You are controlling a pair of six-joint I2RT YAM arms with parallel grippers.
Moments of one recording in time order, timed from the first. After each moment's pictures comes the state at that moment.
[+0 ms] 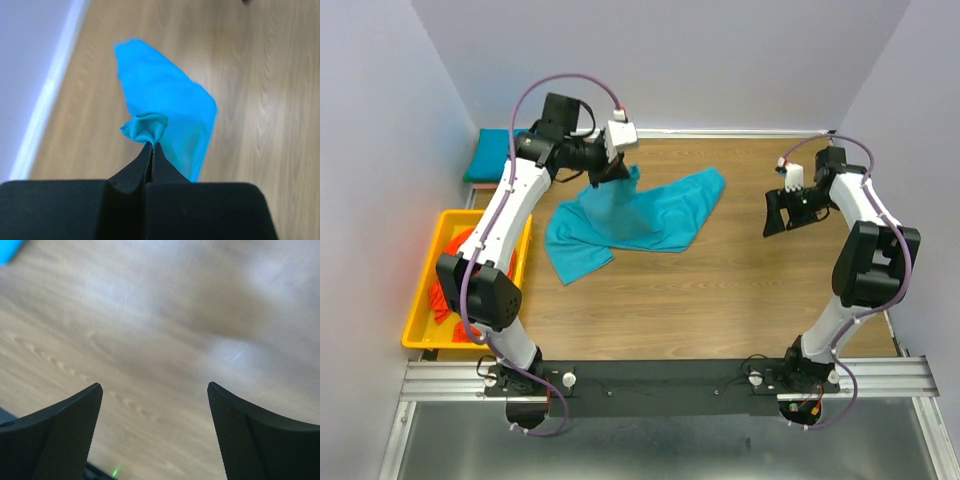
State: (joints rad) left arm -0.31 1.69 1.87 -0.81 0.82 0.70; right arm -0.17 1.77 1.36 -0.96 -0.46 -0.50
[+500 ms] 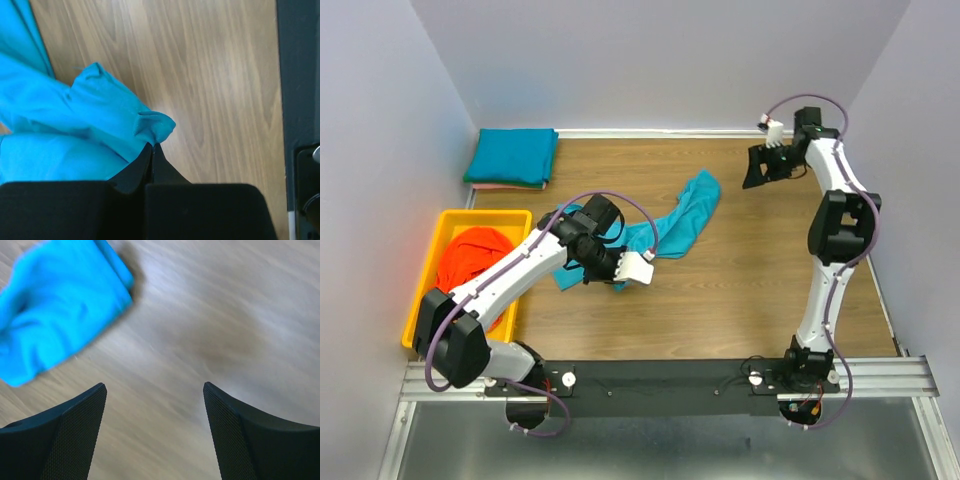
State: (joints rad) left arm -0.63 1.38 1.15 -1.04 0.50 1.12; right arm -0.11 2.21 1.98 -0.92 -0.57 -0.41
